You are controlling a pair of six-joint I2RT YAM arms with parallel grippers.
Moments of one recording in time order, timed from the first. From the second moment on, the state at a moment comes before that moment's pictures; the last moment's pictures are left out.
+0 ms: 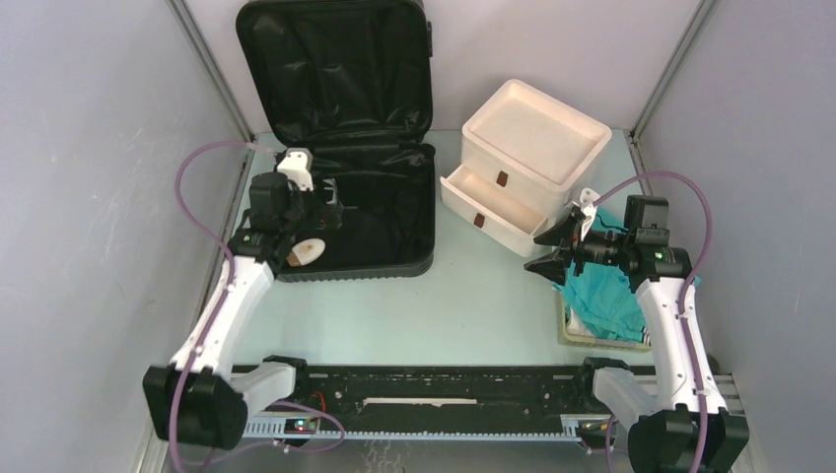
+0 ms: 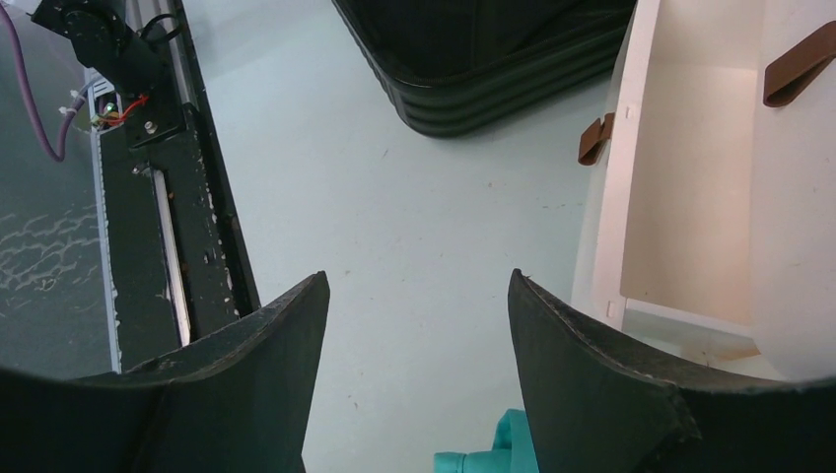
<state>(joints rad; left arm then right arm) -0.13 1.07 0.93 -0.33 0.05 -0.06 -0.09 0.96 0.93 -0.76 -1.19 -0.64</state>
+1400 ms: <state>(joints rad) 0.06 1.98 1.39 -0.55 -0.26 -0.02 -0.03 0.99 0.93 -0.75 -1.10 -0.65</state>
